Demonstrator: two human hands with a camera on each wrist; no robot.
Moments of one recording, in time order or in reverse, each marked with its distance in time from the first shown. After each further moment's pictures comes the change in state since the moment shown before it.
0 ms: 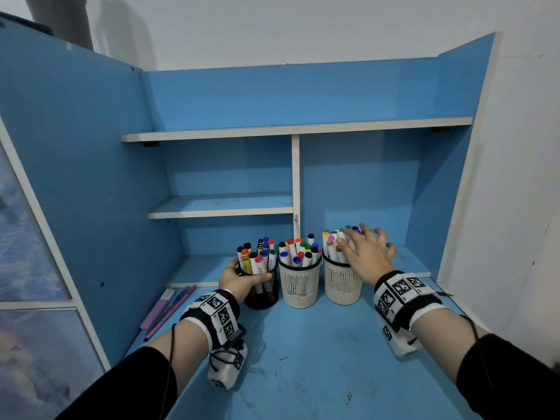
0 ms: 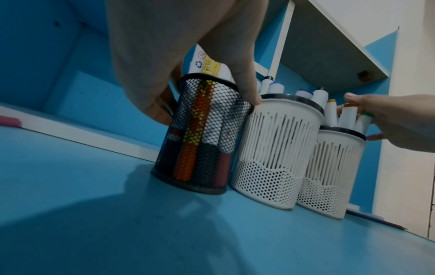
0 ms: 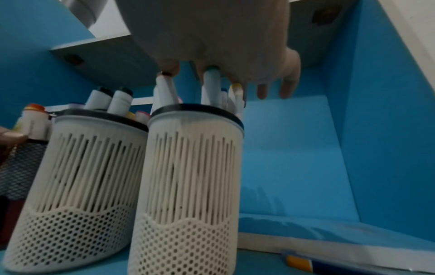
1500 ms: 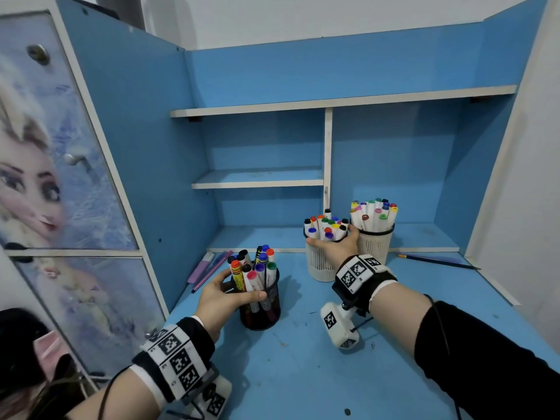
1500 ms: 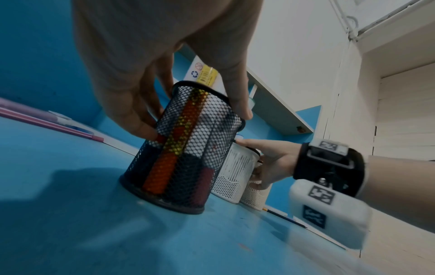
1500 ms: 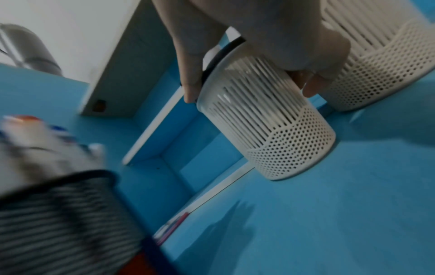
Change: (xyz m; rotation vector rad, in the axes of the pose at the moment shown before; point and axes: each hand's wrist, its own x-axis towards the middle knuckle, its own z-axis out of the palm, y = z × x) left_hand -0.136 -0.015 -0.101 -0.160 -0.022 -0.060; right_hand -0.053 -0.098 0.054 1.097 -0.110 0.449
